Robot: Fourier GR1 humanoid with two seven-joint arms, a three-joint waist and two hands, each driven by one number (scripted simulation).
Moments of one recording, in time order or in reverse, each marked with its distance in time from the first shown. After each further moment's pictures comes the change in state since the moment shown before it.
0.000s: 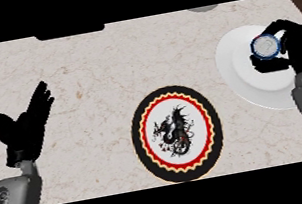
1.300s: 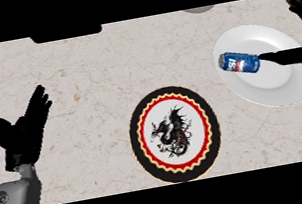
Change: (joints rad) left arm 0.023 -0.015 0.027 -0.001 -0.017 -0.006 -0.009; right arm -0.074 -0.018 -0.275 0.151 -0.564 0.344 -0.458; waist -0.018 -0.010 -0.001
